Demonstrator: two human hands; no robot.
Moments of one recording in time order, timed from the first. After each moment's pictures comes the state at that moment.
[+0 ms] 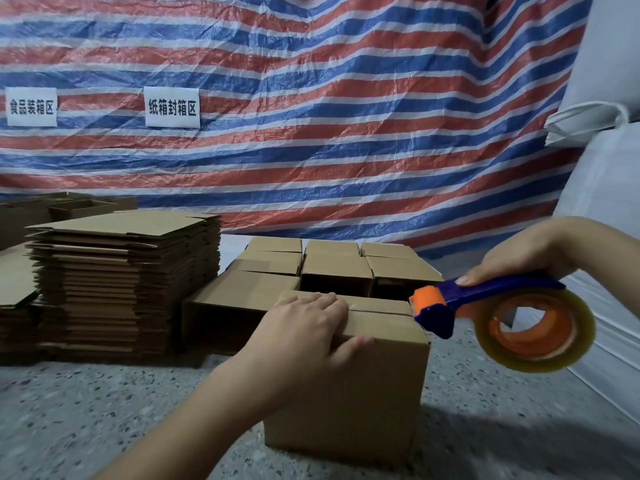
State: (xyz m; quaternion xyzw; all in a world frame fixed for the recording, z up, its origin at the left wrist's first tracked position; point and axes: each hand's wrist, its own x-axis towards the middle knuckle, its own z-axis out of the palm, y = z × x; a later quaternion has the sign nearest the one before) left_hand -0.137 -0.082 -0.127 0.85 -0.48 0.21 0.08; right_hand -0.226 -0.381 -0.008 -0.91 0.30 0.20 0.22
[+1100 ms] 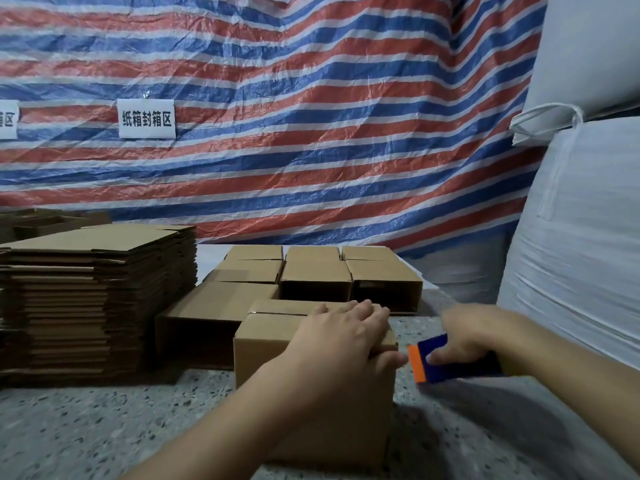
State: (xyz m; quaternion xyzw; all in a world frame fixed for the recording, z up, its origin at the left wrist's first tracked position) left_hand -0.162 -0.144 -0.122 0.83 -0.54 0.14 0.03; right_hand -0.215 -0.380 -0.126 -0.94 0.31 0.10 -0.11
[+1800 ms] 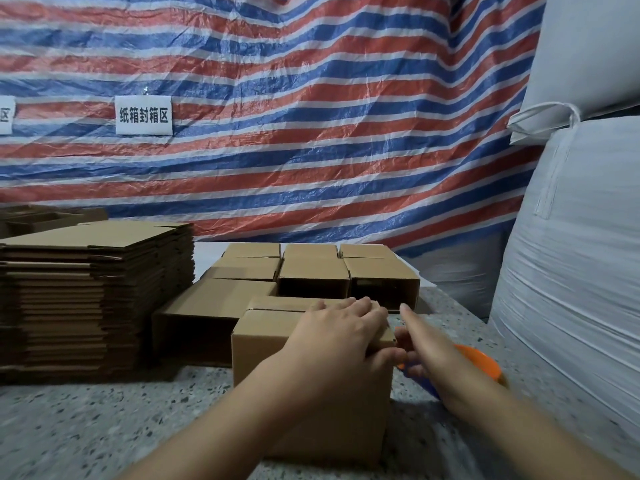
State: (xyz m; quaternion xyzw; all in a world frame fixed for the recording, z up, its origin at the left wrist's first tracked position) left_hand -0.161 -0.143 -0.127 0.81 -0.54 0.19 0.05; right_hand -0.226 -0.307 -0.170 -0.76 0.25 -0.16 0.58
